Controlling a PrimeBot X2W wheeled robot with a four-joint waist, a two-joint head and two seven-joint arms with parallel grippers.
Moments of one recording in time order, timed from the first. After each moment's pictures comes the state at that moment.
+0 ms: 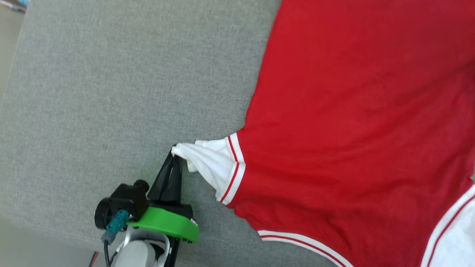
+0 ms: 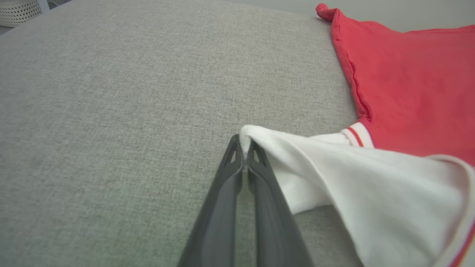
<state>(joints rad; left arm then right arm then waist) -0.09 0.06 -0.15 0.09 -0.24 -0.09 -0.26 -1.00 -0.88 0.49 0.33 0.79 0.13 0.70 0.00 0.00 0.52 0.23</state>
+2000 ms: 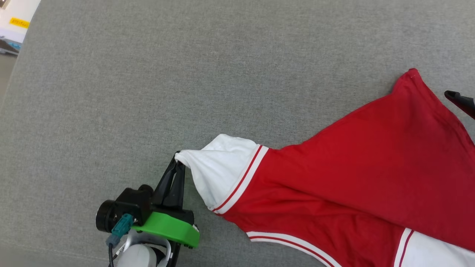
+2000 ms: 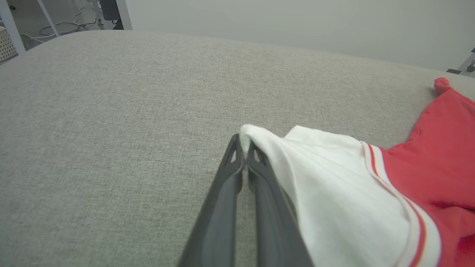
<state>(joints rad) -0.07 0.06 -0.15 0.10 -0.19 -0.11 -0.26 -0.71 -0.87 0.43 -0.01 0.74 0.13 0.95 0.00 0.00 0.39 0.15</state>
